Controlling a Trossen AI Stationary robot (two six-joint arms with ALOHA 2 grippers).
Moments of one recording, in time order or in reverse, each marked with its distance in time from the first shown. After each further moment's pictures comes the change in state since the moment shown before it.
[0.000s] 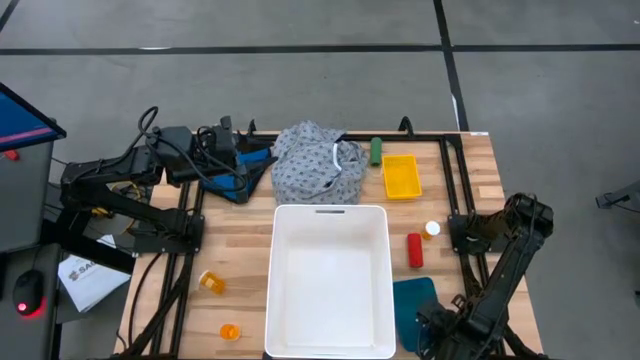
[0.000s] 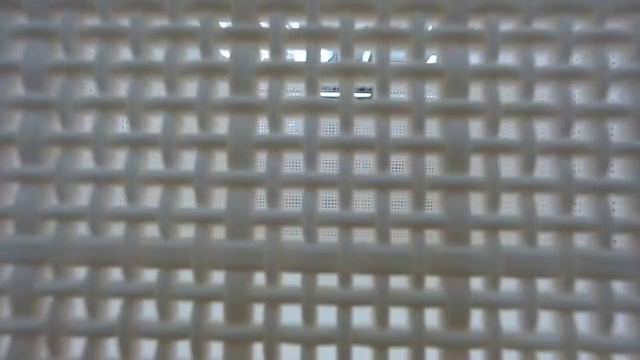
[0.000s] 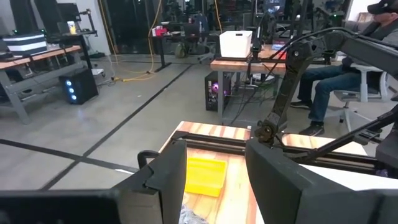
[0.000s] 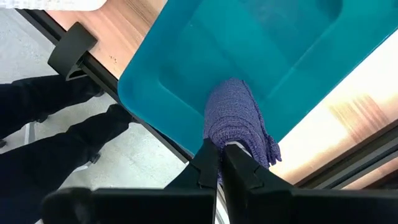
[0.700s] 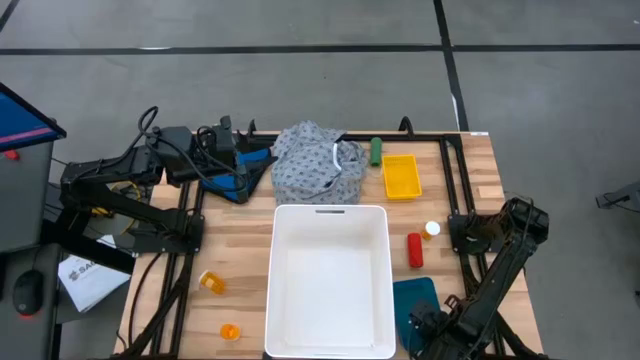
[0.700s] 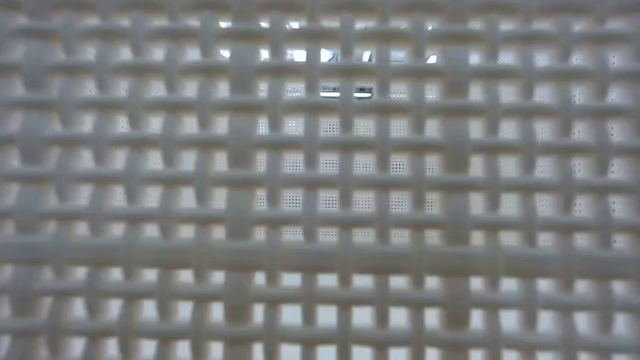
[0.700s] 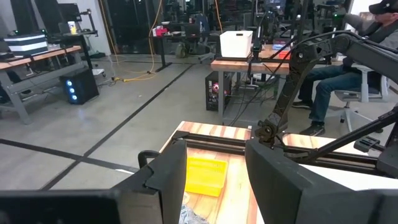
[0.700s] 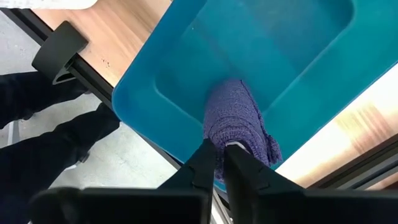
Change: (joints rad) left arm 0.000 0.000 0.000 0.000 -0.002 0.001; right arm -0.030 0.050 0.003 0.016 -0.025 -0.059
